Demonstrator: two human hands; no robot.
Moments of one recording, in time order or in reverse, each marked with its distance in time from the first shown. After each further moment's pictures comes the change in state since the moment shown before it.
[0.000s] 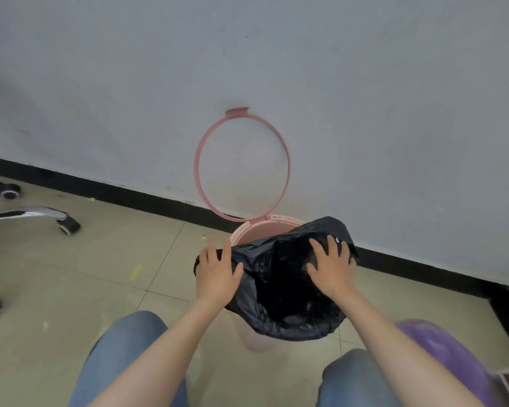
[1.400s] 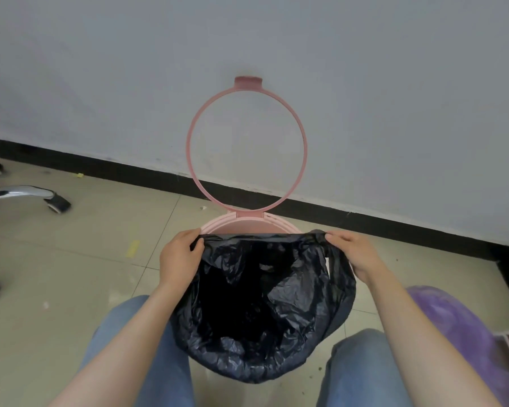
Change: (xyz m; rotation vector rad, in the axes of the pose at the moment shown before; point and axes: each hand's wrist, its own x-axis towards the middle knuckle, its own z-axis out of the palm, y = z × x) left_hand 0.011 -0.043 -0.009 -0.307 0.196 -0.083; right_hand 0.007 0.037 -0.002 1.192 -0.195 0.243
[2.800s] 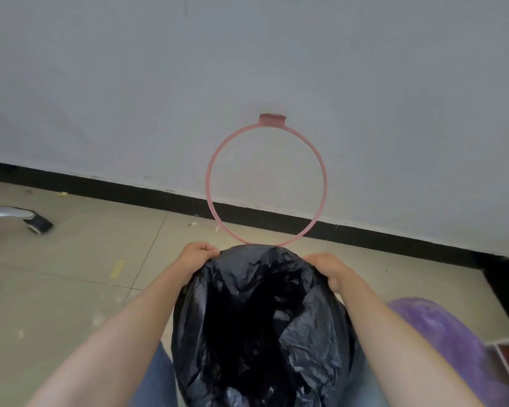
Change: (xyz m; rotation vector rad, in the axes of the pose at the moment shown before) left_hand 0.050 0.018 0.038 -0.424 -0.460 -0.401; right_hand 0.022 0.006 0.022 -0.140 0.001 0.369
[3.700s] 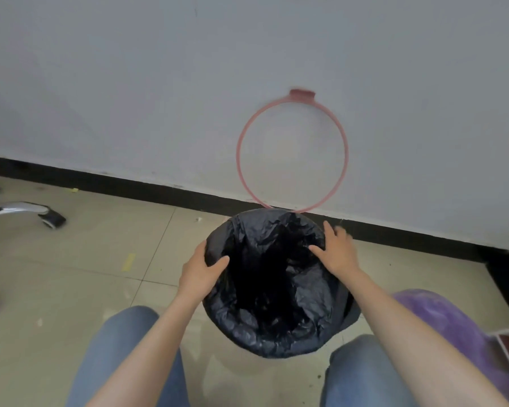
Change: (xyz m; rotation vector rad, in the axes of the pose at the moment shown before) left_hand -0.066 -0.020 0.001 0.151 0.126 0.175; right_hand -0.006 0.005 -0.005 -0.898 0.399 -0.455
